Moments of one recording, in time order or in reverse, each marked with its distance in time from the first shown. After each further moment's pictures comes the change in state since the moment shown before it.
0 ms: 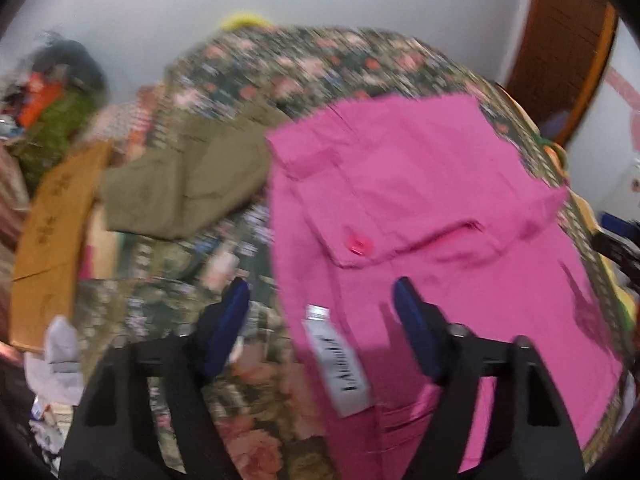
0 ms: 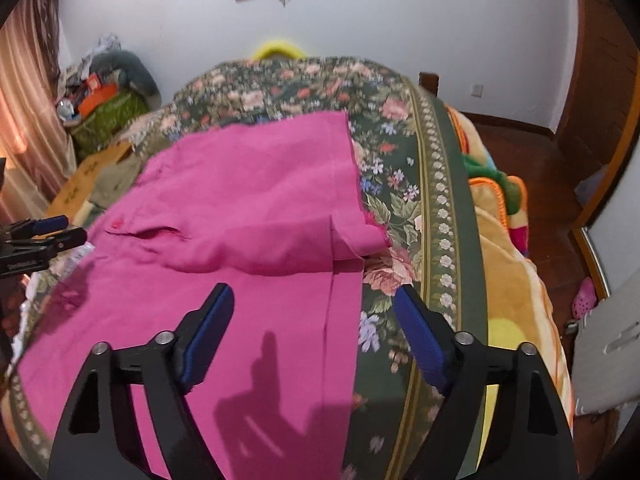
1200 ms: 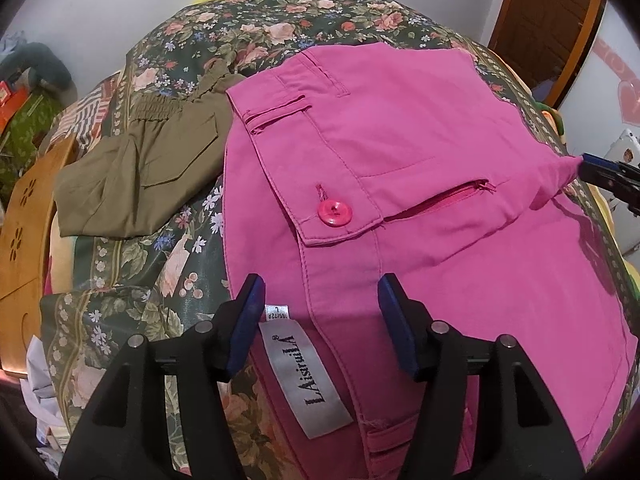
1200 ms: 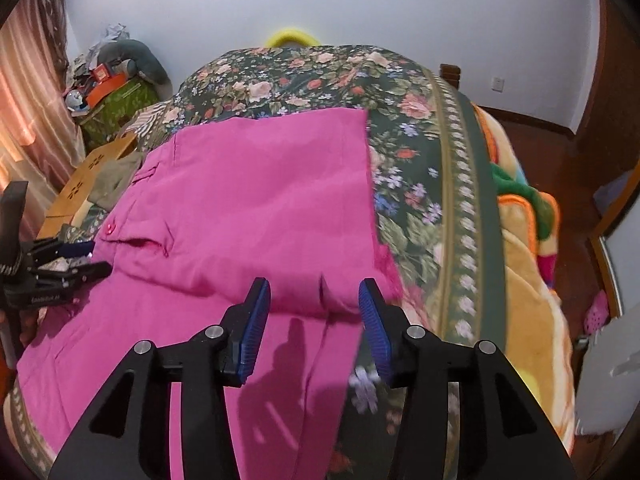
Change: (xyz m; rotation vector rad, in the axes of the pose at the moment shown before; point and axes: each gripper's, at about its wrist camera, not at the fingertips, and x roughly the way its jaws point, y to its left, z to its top) left arm 0.041 -0.003 0.001 0.067 0.058 -0.010; right arm 0.034 -0.010 0.032 -0.030 0.034 0.069
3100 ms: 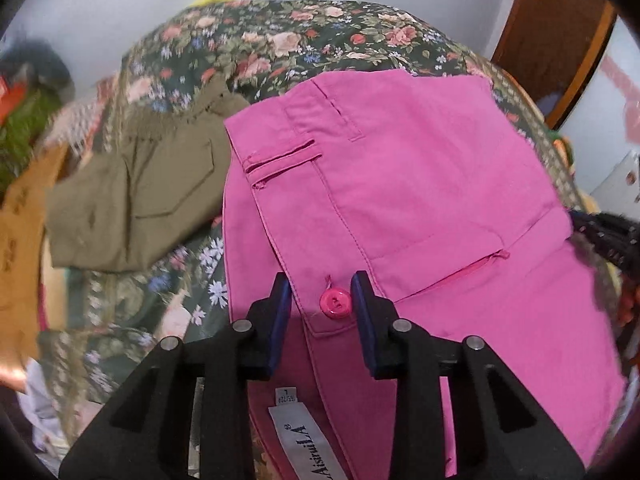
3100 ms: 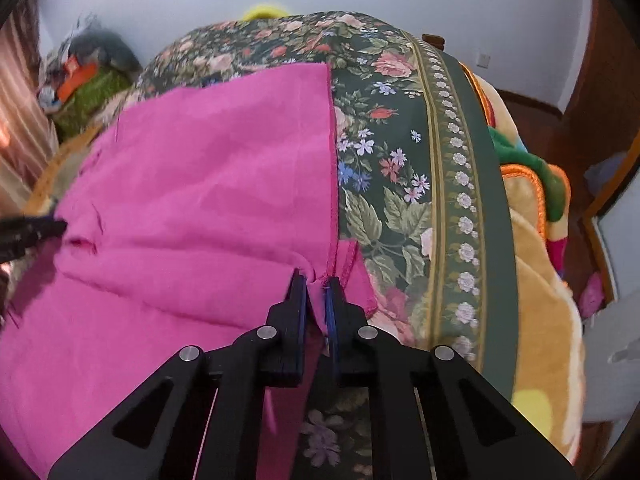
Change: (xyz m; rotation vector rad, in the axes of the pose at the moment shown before) left arm 0.013 0.006 0.035 -0.018 -0.009 0.004; right arm 0.036 -0.029 -0.016 0.027 0.079 -0.085
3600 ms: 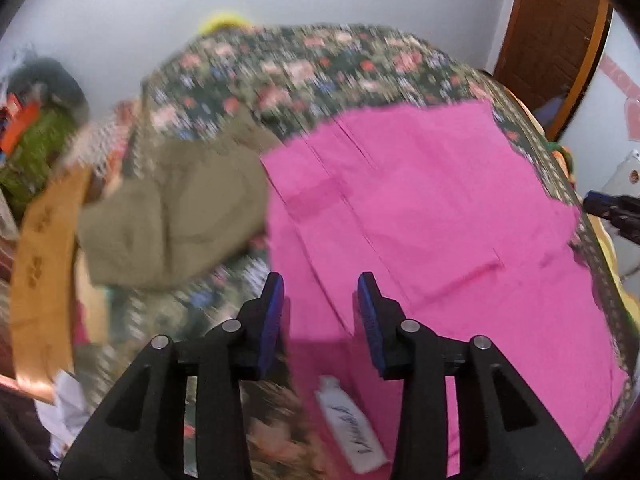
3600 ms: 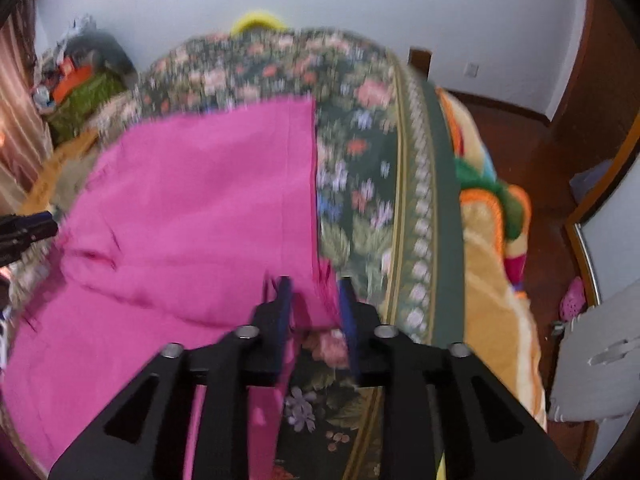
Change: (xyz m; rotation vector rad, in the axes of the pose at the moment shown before) left arm -0.039 0.022 0.015 0.015 -0.071 0.046; right arm -0.048 -0.005 0.024 0.013 -0.028 -0.029
